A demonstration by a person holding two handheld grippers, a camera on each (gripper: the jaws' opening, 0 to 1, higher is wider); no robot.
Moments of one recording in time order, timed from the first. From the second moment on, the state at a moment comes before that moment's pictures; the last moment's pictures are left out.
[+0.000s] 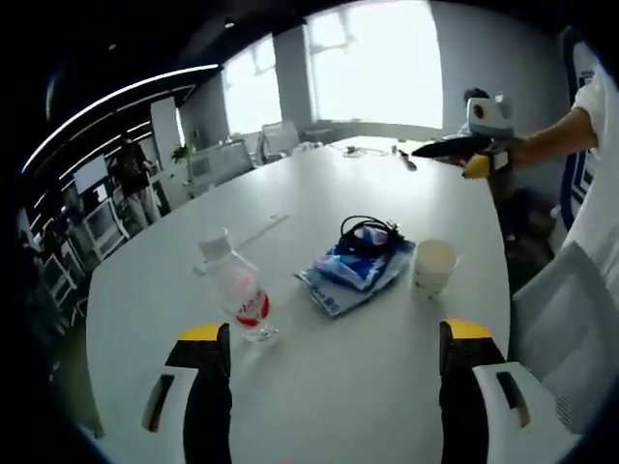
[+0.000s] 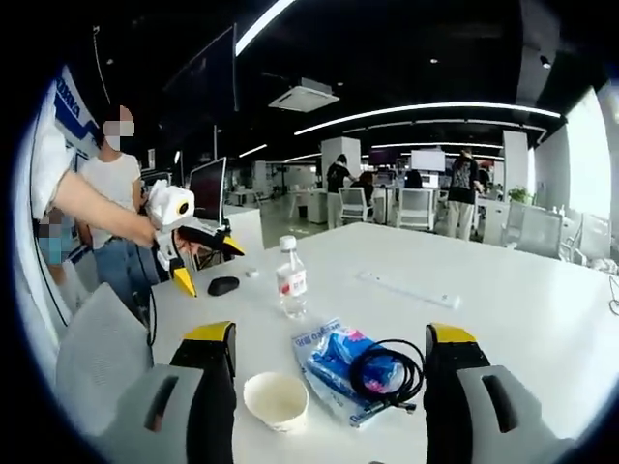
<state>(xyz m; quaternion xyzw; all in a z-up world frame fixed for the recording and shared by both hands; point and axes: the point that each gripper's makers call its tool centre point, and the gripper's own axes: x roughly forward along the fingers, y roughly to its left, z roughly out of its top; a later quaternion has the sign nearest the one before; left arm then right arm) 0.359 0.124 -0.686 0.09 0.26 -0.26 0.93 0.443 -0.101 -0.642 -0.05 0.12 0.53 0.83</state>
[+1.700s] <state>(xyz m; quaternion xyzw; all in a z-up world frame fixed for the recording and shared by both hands) 0.464 0.026 -0.730 0.06 0.30 -0.29 0.91 0.530 -0.145 -0.710 -0.01 0.21 0.47 0.86</state>
